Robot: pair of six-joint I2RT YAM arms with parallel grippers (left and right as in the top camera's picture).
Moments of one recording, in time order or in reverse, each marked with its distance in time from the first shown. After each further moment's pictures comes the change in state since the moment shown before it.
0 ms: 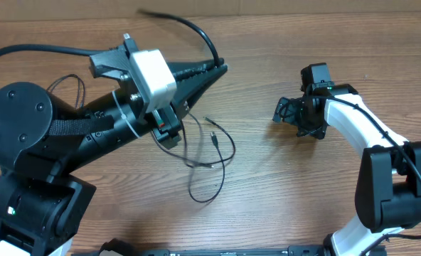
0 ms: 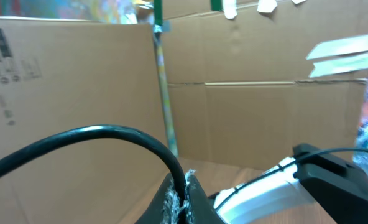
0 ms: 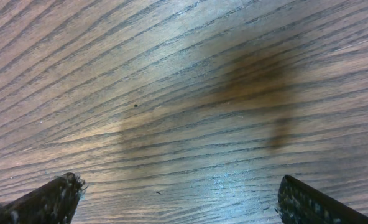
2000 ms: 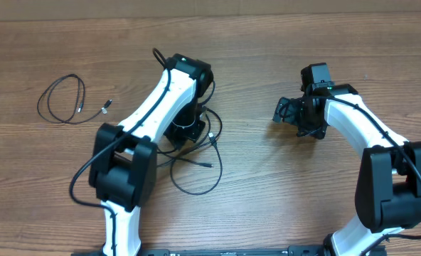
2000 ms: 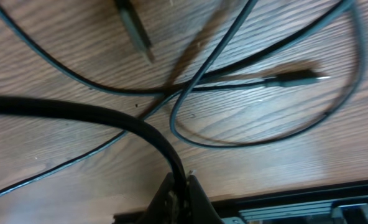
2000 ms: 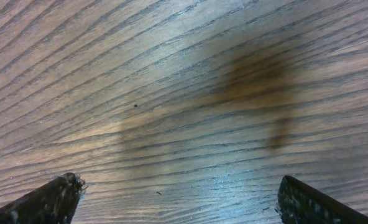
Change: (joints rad) left arm 0.000 0.977 0.002 -1.149 -0.689 -0.050; right arm 0.000 0.000 0.000 0.000 0.000 0.000
